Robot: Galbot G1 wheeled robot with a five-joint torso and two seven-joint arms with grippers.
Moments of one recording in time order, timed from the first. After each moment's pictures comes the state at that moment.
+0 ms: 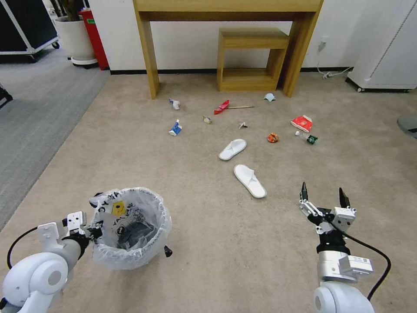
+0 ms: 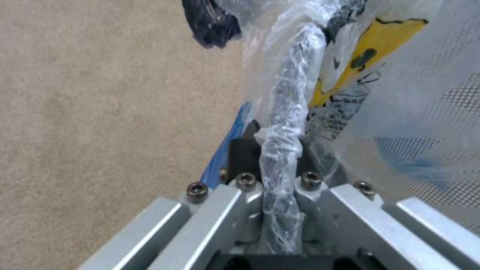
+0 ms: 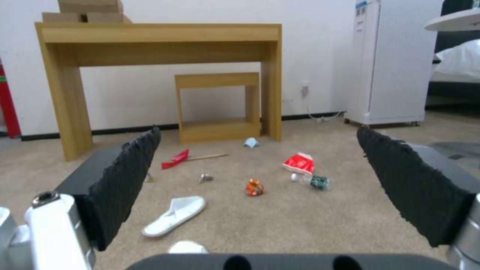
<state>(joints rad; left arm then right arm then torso) 1.55 -1.05 -0.83 -2.16 -0.93 0.73 -0.38 -1.59 1.55 0.69 2.16 0.13 0.17 0.05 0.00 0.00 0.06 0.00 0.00</state>
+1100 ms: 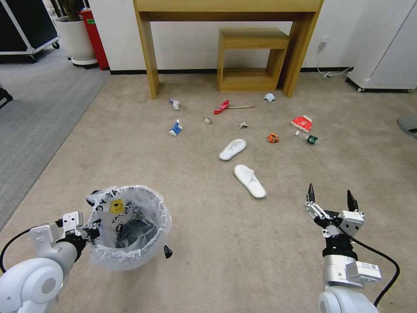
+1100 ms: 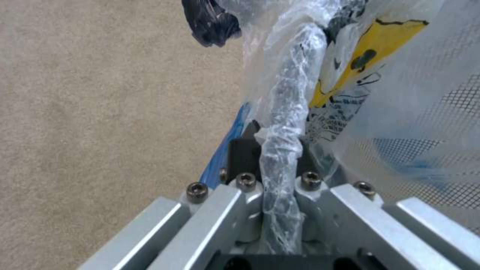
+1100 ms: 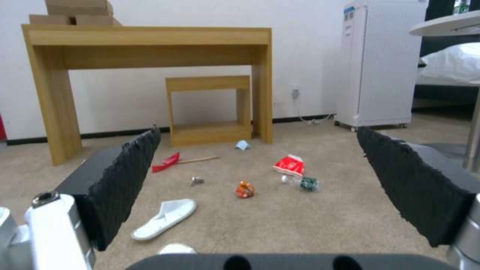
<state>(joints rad) 1.56 -1.07 -0.84 -2.18 -0.91 0.72 -0.36 -1.61 1.57 0.71 2.15 0.12 0.20 0.06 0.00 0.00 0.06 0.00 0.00</state>
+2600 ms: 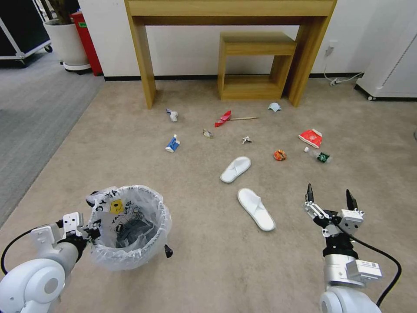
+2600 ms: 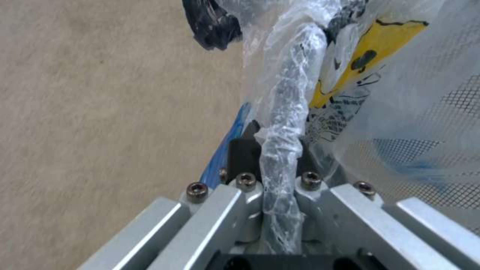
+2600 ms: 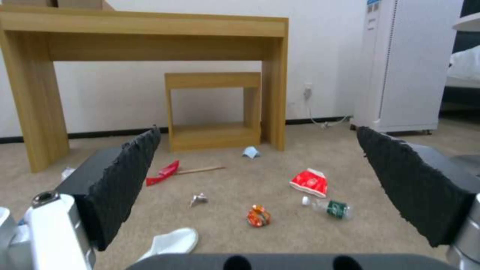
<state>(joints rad) 1.56 -1.08 -0.84 -2.17 -0.89 0.71 -0.36 -1.62 1.57 0.71 2.18 0.11 0.16 0.05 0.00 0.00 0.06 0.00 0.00</state>
